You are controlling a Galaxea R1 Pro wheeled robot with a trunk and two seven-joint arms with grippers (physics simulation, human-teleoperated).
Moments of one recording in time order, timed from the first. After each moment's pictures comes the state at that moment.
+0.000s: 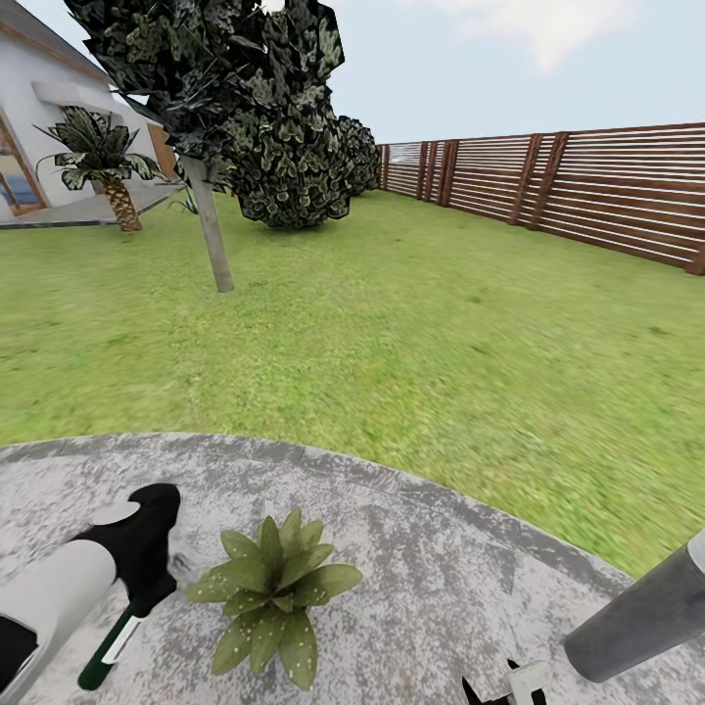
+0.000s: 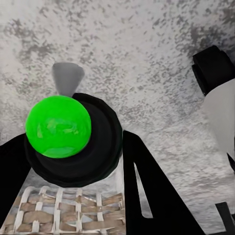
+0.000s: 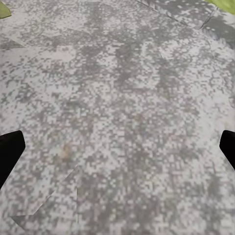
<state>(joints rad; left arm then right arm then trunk) -0.88 0.28 -0.48 -0.45 -0.98 1.00 -1.32 -0.30 -0.05 -0.55 -0.25 0.58 -0.60 0.31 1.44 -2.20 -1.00</state>
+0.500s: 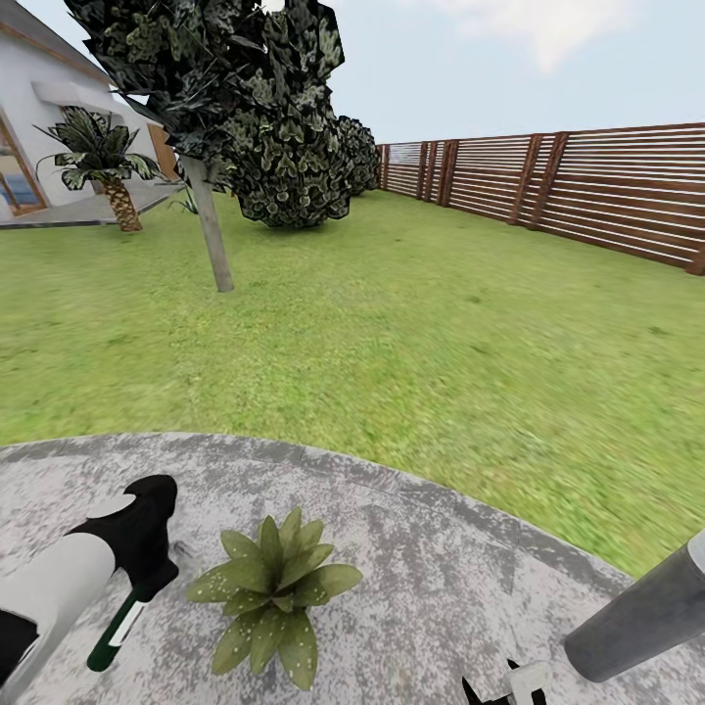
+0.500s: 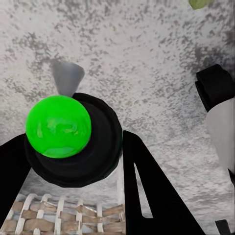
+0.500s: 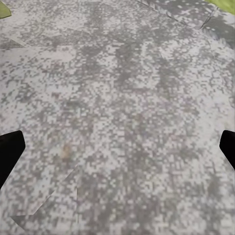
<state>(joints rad) -0.90 0.28 -0.41 -0.46 -0.98 1.00 -1.27 -0.30 -0.05 -0.55 -0.25 0.58 -0.60 0.31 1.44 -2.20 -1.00</state>
